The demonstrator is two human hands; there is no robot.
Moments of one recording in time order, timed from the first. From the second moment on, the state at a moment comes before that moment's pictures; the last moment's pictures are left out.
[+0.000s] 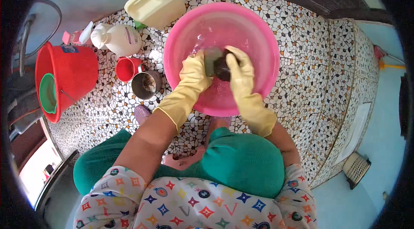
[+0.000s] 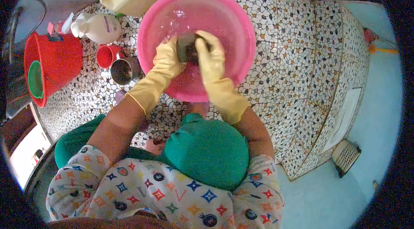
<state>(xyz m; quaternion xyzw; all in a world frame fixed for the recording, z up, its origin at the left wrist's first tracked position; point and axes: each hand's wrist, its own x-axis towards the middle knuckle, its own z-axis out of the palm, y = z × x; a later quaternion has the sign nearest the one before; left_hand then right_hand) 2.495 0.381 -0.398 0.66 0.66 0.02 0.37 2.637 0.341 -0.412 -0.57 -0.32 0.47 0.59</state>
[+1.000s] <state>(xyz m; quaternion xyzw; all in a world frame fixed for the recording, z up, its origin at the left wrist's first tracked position) 2.486 0.369 -0.424 0.31 0.66 0.16 0.67 2.680 0.354 -0.448 -0.72 -0.32 0.48 0.40</state>
